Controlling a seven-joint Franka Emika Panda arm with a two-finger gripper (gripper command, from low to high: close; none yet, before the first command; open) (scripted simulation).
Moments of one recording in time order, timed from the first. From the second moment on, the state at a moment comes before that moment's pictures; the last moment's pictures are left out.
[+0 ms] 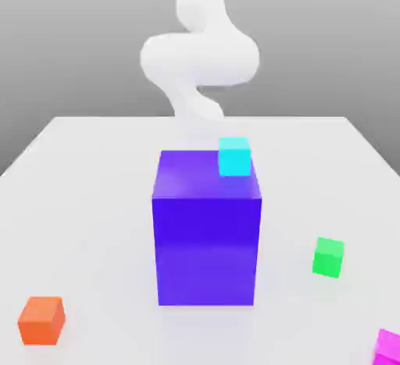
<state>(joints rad) 0.03 -0.71 0.01 -2.29 0.00 2.32 0.76</state>
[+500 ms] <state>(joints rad) 0.18 -0.16 0.08 -2.22 -0.01 2.45 0.50</state>
